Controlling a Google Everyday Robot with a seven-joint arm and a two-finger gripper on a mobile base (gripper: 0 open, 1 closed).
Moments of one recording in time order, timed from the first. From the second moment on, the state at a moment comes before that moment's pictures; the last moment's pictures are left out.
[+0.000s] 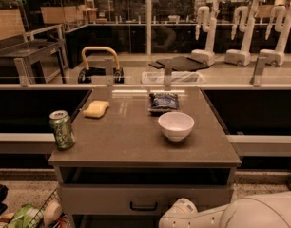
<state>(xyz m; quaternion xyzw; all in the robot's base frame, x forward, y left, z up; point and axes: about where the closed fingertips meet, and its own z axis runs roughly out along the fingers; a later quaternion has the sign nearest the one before) 0.560 -0.114 0.407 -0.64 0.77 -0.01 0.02</state>
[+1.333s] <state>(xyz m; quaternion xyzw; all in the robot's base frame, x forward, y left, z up) 0.448 -0.095 0.428 -0.62 0.78 0.04 -0.06</state>
